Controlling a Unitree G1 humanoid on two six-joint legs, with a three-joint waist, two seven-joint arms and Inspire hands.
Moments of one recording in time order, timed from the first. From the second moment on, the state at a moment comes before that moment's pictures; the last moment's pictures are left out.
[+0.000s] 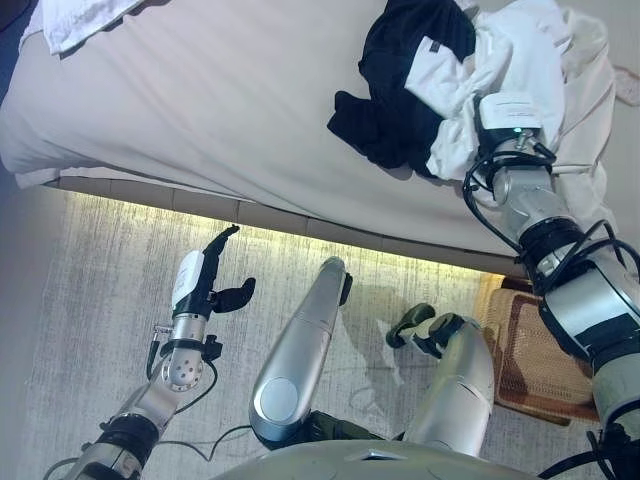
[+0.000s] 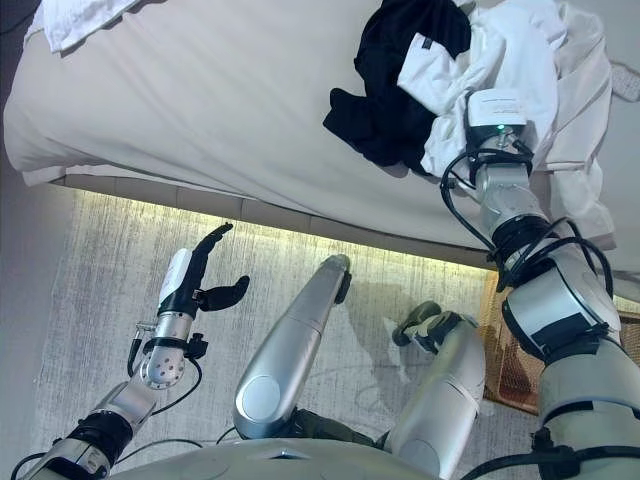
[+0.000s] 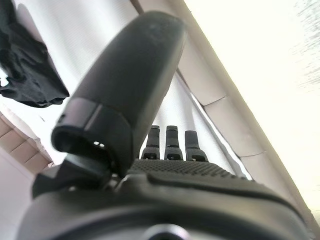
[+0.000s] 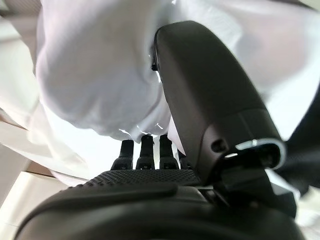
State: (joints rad) left arm -0.01 0.52 -0.32 0.56 0.17 -0.51 0.49; right arm -1.09 -0.67 0.67 1.02 -0.73 0.28 -0.19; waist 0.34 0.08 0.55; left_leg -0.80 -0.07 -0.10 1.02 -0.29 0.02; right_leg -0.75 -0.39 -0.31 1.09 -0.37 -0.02
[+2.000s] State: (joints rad) left arm -0.06 0.47 -0.26 0.85 0.16 -0.35 0.44; right arm -1.02 -1.10 0.48 0.75 -0.35 0.05 -0.31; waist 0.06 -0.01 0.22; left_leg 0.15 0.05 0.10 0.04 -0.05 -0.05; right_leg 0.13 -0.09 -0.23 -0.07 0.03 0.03
